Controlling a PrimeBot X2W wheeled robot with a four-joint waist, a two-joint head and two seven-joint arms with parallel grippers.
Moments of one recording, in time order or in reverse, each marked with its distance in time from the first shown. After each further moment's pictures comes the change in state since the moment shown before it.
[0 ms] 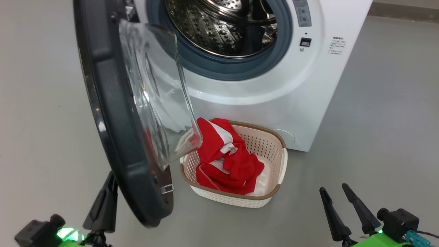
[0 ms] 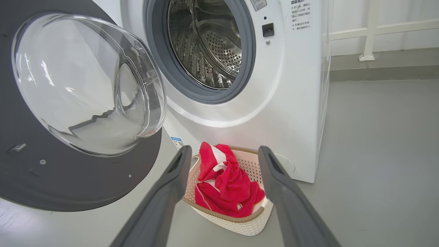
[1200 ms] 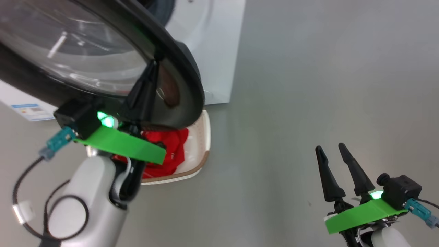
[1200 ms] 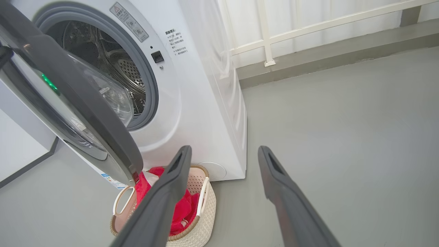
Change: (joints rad) left arm -0.631 -0.088 -0.194 0.315 0.056 0.000 0.000; right arm -0.153 0.075 -0.039 -0.024 0.005 0.000 0.000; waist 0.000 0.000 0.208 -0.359
